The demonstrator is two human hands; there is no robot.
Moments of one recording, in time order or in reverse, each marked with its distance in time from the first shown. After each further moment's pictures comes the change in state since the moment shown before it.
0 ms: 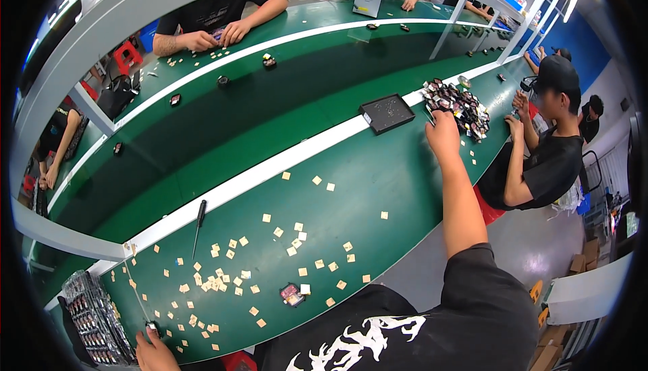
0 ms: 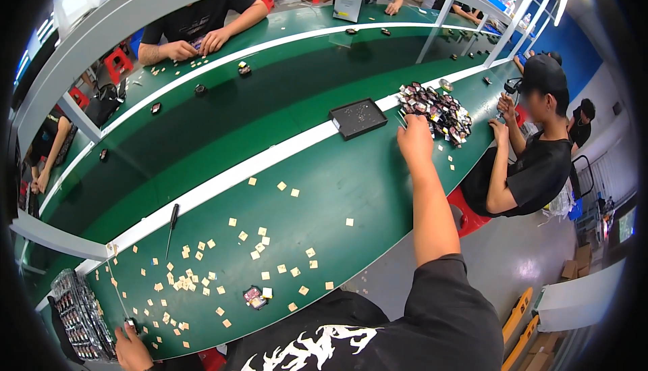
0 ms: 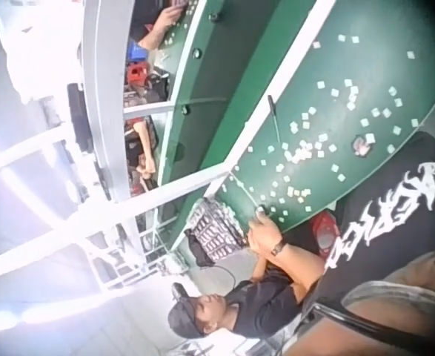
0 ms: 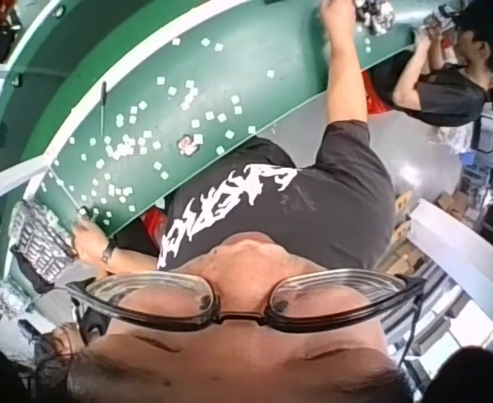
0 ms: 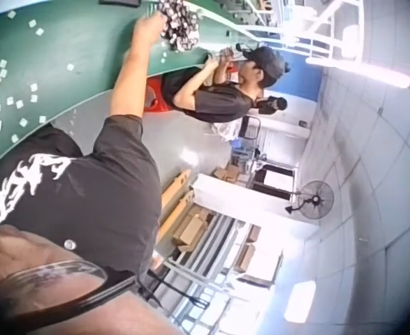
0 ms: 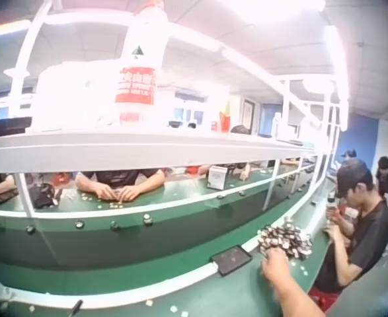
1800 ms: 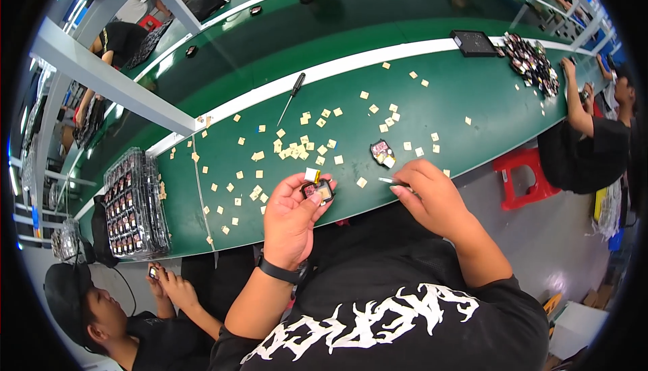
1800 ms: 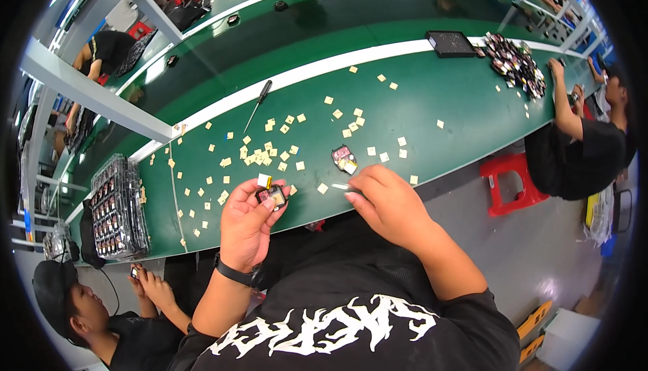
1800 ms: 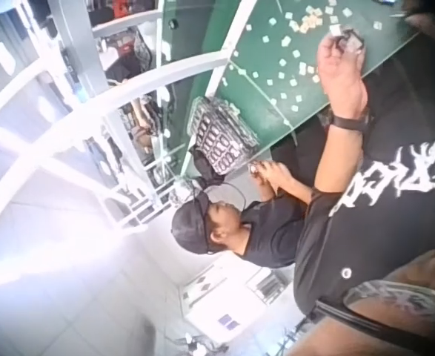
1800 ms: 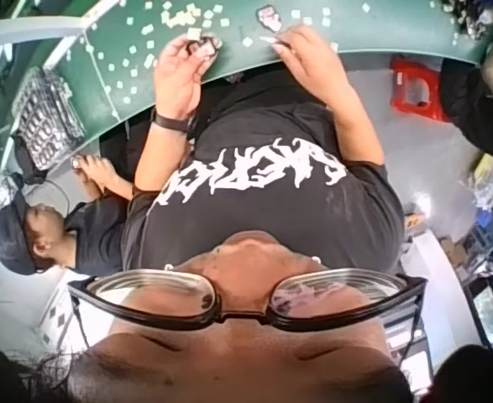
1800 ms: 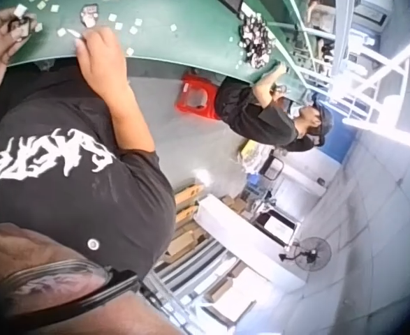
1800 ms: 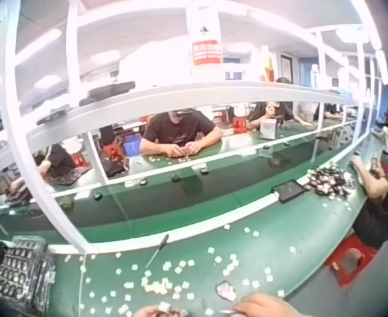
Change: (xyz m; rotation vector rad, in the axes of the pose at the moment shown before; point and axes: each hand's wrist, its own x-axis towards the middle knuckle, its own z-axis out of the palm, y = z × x) left_hand -0.091 0.092 0.011 -1.985 -1.031 0.139; right_hand -0.290 -0.226 -0.187 0.900 -0.521 -0.646
